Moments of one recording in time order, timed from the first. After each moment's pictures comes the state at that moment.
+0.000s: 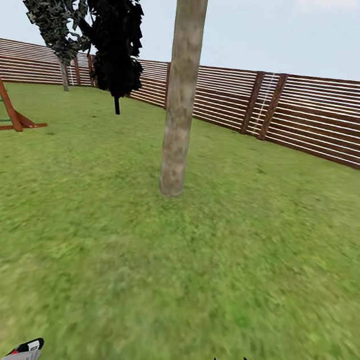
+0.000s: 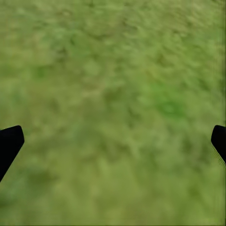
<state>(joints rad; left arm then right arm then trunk) -0.27 0.18 0.13 -0.17 0.22 -0.68 -0.11 -0.37 -0.02 0.19 -0.12 0.05 -0.66 -0.18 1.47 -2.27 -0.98</state>
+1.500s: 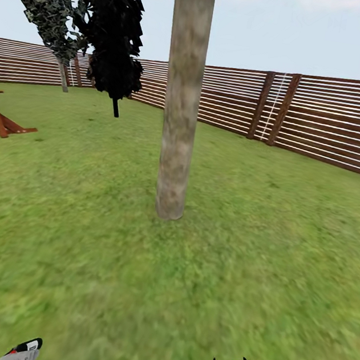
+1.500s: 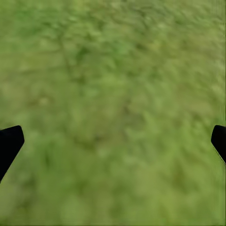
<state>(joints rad) -0.27 0.18 0.13 -0.17 0.22 -0.67 -0.11 -0.37 -0.02 0.18 -0.12 0.05 -0.66 -0.18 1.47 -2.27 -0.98</state>
